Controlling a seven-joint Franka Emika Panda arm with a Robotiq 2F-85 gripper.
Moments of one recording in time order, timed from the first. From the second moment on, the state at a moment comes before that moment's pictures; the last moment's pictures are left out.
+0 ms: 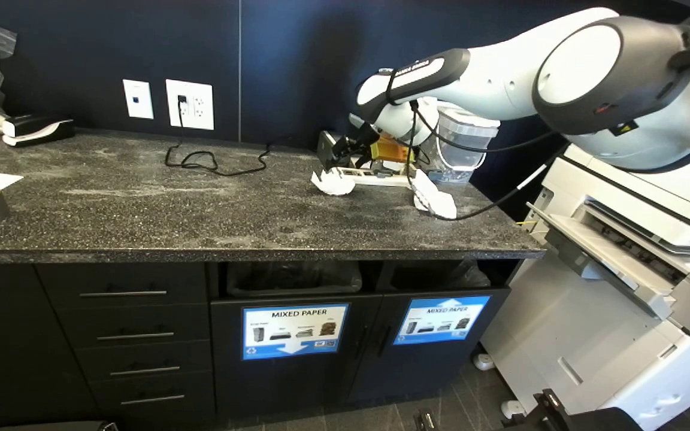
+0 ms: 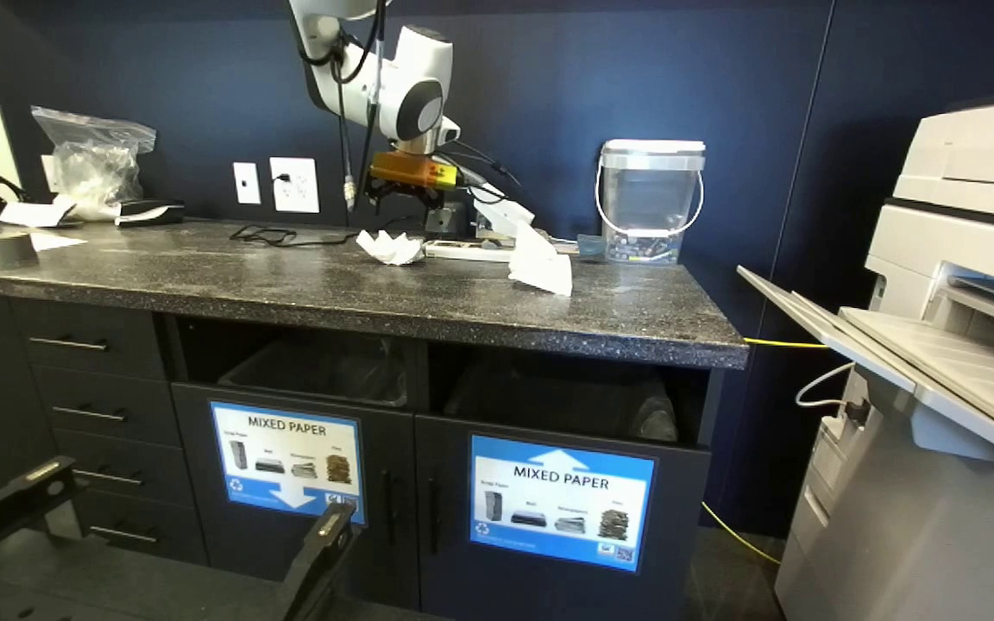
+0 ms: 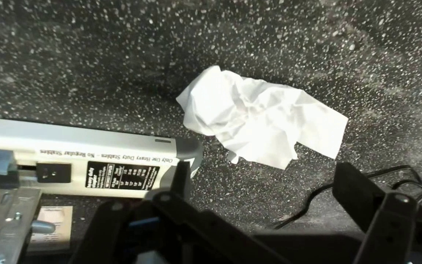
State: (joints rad) arm -0.07 1.05 0.30 -1.09 0.09 2.56 -0.42
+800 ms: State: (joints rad) arm -0.02 1.23 0.32 -0.82 0.06 2.49 -0.80
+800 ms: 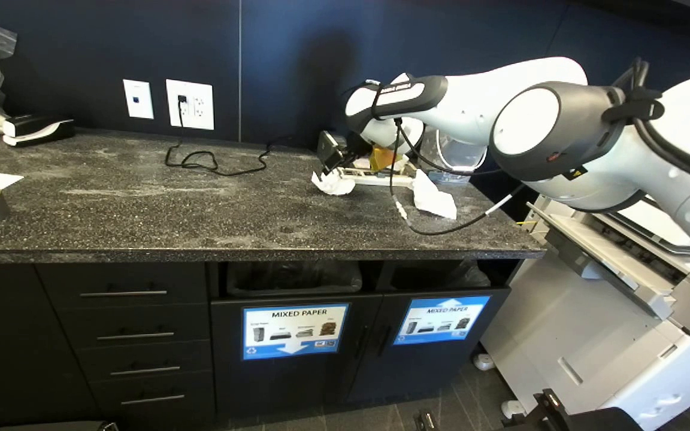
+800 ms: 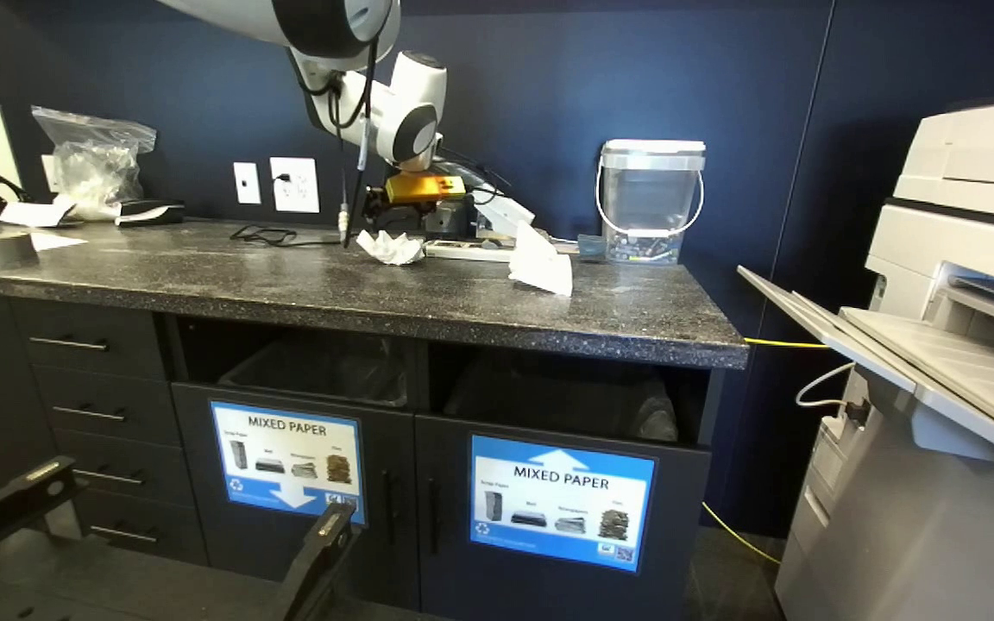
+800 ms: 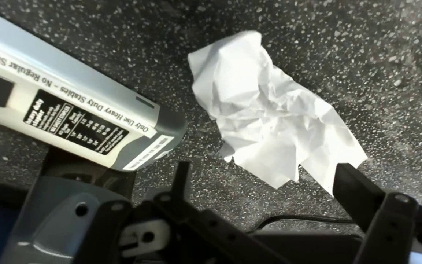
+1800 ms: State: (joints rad) arm 0.05 1.34 0.24 -0.67 0.03 2.43 -1.09
